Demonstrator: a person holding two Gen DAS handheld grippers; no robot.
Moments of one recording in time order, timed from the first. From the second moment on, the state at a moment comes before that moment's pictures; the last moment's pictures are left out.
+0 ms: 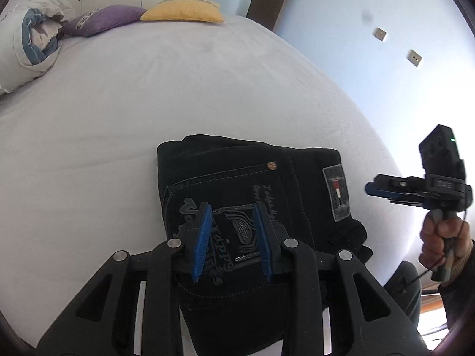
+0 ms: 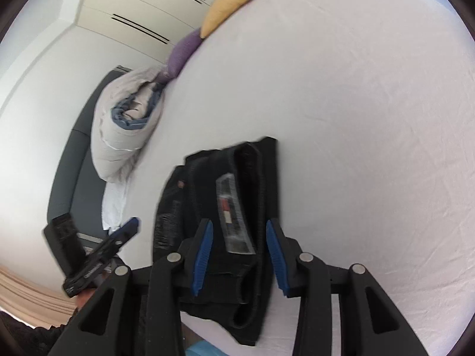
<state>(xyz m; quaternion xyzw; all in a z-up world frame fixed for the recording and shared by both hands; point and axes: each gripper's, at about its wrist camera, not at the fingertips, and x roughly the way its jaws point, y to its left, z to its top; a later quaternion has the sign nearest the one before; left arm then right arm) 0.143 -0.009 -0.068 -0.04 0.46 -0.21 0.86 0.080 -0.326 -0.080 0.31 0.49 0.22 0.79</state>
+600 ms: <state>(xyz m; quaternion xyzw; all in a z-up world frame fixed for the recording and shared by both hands) 0.160 -0.023 -0.113 -0.06 0.46 -0.25 0.85 0.059 -0.306 -0.119 0.33 0.53 0.28 0.73</state>
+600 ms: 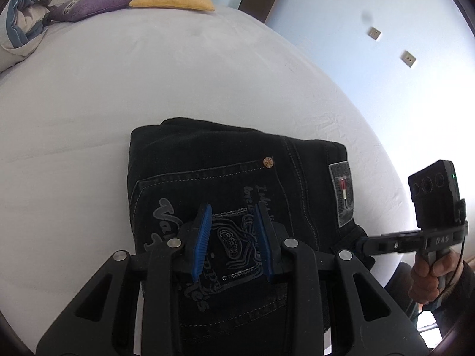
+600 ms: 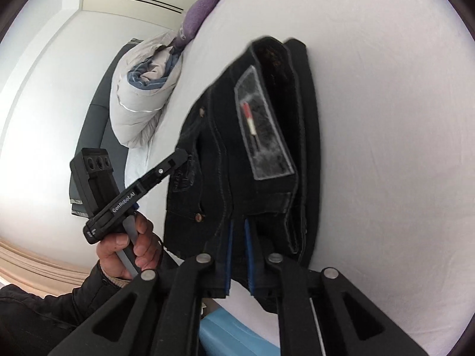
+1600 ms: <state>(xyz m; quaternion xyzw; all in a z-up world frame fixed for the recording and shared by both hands) 0.096 0.026 -0.134 -0.10 0.46 -0.26 0.84 0.097 -0.311 -0.142 0.41 0.51 0.29 0.71</state>
